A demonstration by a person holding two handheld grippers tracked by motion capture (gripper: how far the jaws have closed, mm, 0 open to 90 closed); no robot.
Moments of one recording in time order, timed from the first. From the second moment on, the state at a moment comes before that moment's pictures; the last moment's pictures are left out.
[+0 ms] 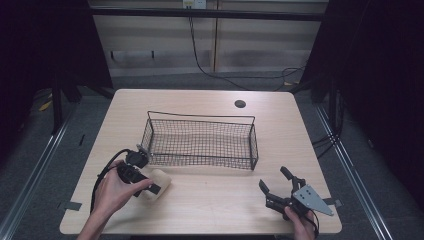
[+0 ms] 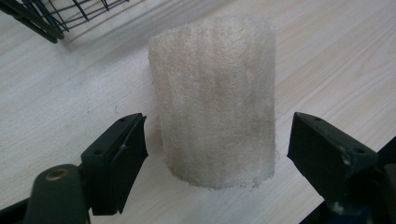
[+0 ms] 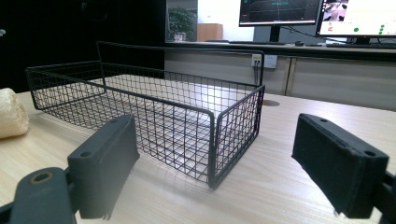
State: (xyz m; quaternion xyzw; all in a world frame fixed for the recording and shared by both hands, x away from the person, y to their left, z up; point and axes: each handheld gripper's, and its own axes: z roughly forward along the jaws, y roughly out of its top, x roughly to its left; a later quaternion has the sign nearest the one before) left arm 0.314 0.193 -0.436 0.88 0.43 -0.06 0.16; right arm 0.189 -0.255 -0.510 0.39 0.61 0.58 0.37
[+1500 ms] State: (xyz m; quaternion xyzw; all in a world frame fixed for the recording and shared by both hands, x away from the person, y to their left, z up) left arm 0.315 0.185 -0.443 0.89 0.43 -0.09 0.14; right arm 0.189 -0.255 -0.510 0.39 0.61 0.58 0.37
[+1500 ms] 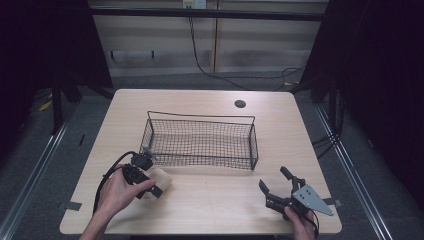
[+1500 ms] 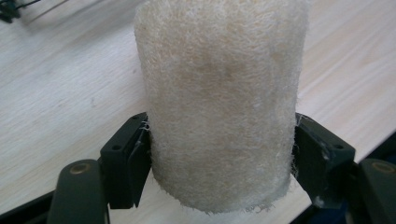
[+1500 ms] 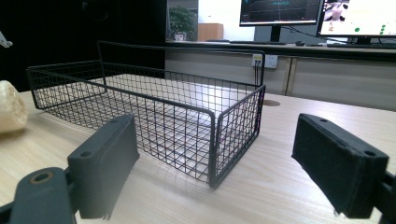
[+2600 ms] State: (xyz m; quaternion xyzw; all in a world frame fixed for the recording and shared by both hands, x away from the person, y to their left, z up) left arm 0.302 0.190 -0.411 0.89 0.40 -0.11 0.18; right arm 0.189 -0.255 -0.510 0.40 0.60 0.58 0.38
